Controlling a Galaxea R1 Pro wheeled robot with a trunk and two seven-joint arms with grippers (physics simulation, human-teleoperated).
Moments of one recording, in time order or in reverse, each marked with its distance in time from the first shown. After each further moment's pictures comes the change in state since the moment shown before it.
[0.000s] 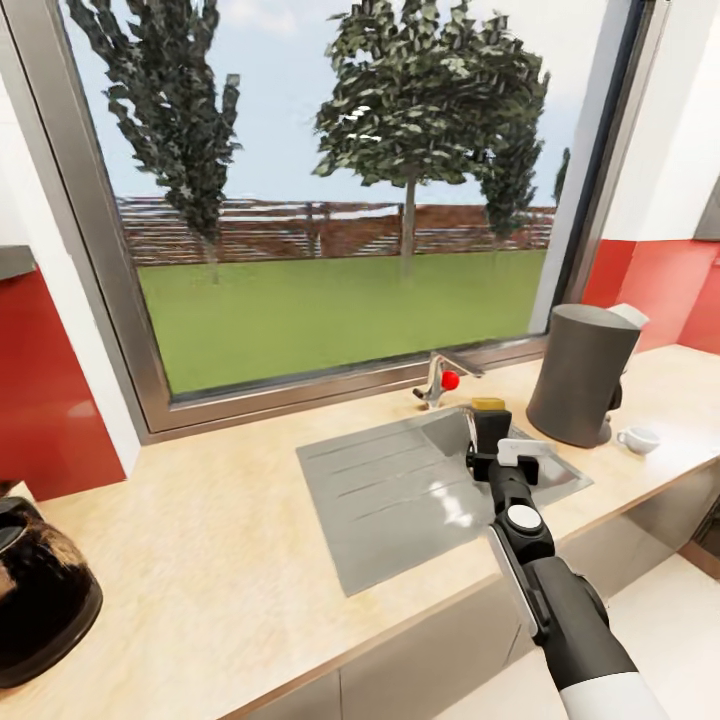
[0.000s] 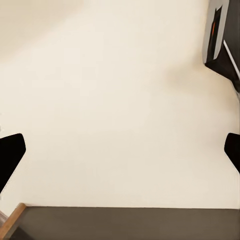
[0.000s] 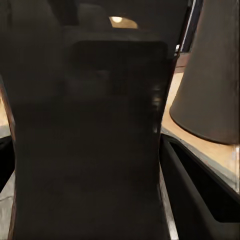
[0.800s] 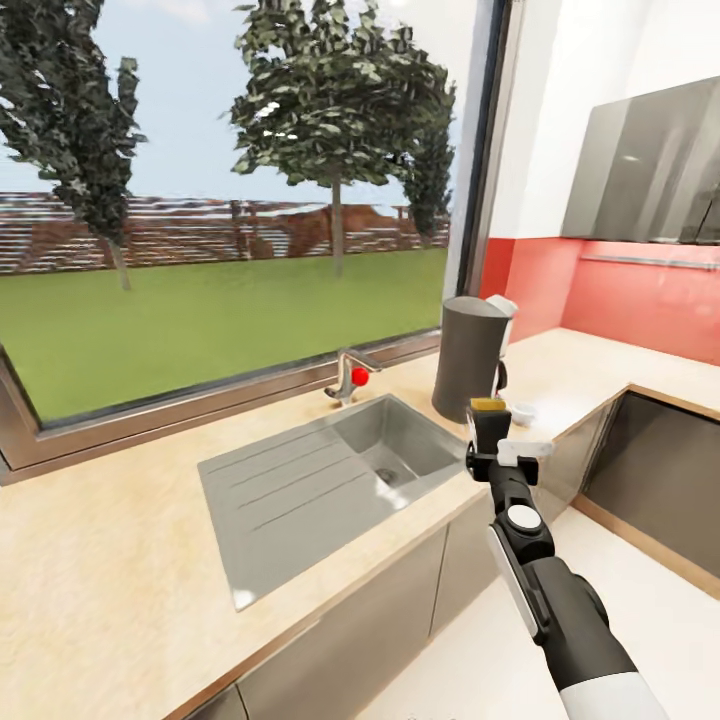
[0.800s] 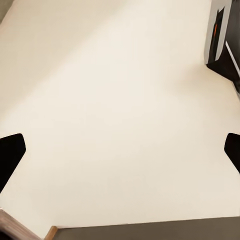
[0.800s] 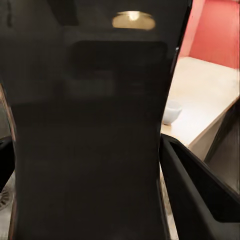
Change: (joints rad) left arm 0.000 0.000 0.002 -0.002 0.005 0.000 0.005; right arm 0.000 0.000 0.000 0.001 0.000 0.000 0.000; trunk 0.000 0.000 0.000
